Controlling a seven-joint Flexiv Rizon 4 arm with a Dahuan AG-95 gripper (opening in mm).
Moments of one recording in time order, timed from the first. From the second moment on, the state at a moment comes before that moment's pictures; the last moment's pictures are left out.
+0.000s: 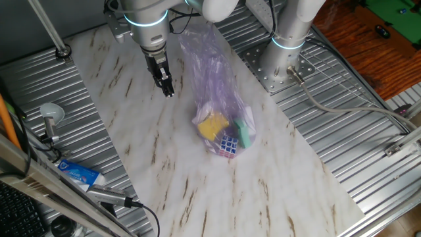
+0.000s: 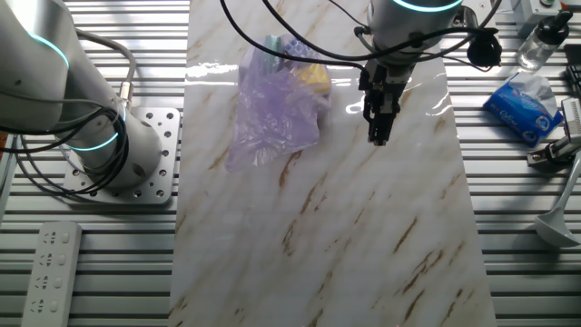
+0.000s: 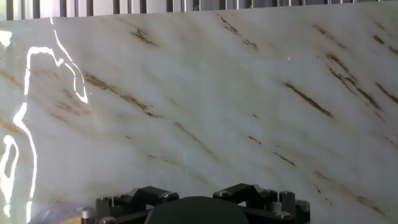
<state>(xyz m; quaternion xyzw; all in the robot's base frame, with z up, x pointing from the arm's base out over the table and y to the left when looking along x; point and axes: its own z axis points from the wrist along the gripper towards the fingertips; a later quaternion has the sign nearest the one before) 0.500 0.000 0.170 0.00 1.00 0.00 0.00</state>
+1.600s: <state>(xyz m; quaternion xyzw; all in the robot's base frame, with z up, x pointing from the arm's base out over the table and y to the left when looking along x) 0.500 0.000 0.170 -0.20 0.98 0.04 0.00</state>
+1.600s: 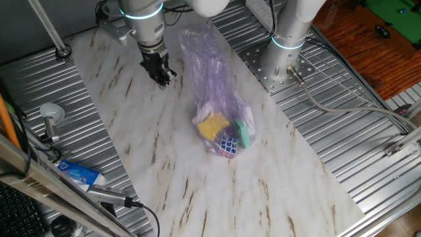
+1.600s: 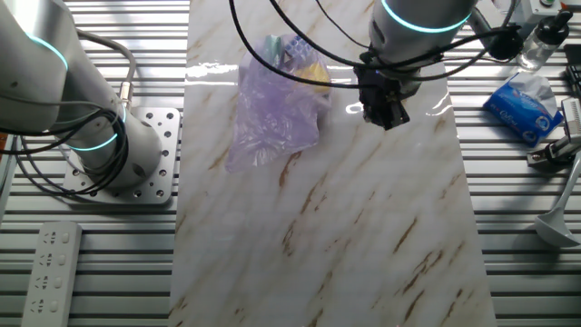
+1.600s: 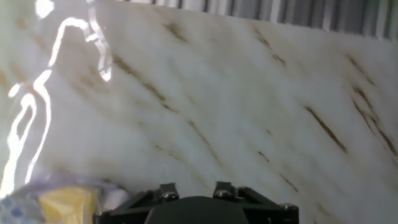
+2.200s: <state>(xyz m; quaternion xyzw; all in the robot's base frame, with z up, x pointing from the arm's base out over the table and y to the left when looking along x) 0.504 0.019 0.163 -0.17 0.98 0.06 -0.09</state>
